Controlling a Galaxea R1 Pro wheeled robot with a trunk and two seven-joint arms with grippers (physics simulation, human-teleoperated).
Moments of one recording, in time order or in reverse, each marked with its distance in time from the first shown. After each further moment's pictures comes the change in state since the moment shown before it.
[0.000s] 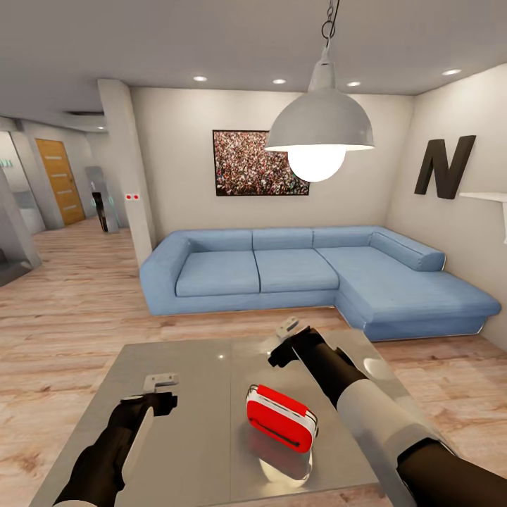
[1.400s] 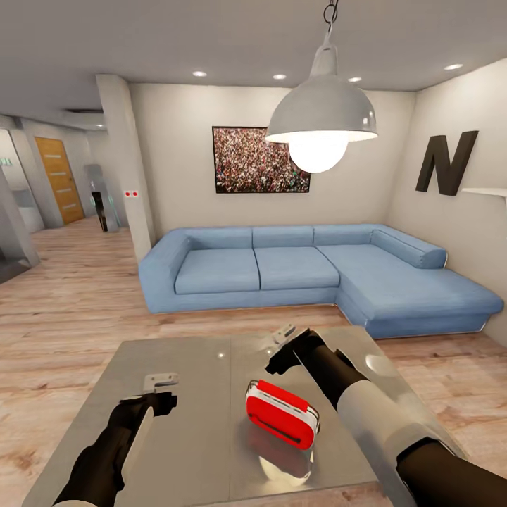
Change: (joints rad) left arm 0.000 0.000 0.001 0.000 0.002 -0.002 0.004; right arm 0.000 -0.001 -0.001 0.027 0.050 -0.002 0.115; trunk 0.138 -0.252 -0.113
